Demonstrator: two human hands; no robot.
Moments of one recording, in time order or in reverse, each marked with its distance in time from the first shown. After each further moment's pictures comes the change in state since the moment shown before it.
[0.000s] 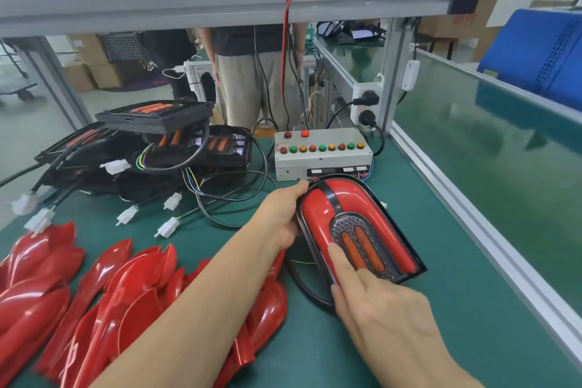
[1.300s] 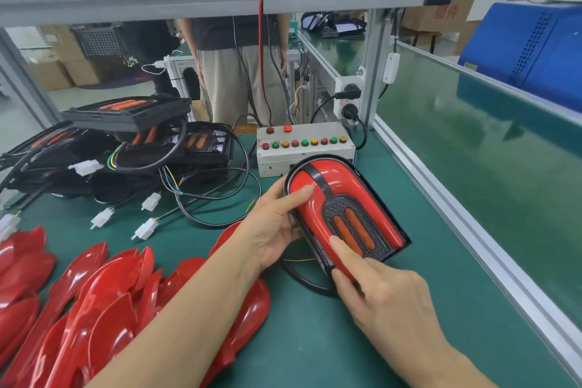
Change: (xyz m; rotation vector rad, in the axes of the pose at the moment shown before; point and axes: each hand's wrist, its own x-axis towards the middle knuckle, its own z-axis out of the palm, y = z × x) left_hand -0.022 -0.017 -0.002 0.022 -0.344 0.192; right_hand -0.009 0.027 0.004 0.292 0.024 0.142
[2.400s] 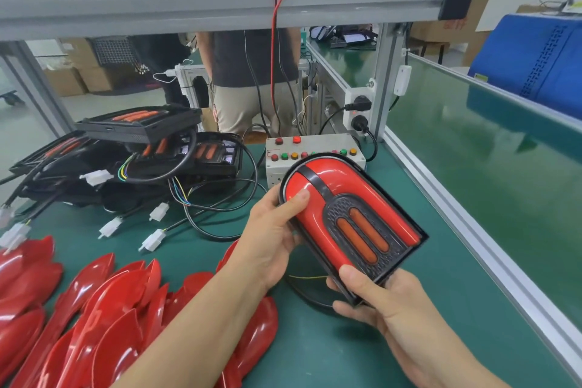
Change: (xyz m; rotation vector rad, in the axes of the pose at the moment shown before) left_hand -0.017 0.014 0.005 -0.056 0.067 0.176; right_hand 0.019 -0.005 0.000 1.449 -0.247 0.888
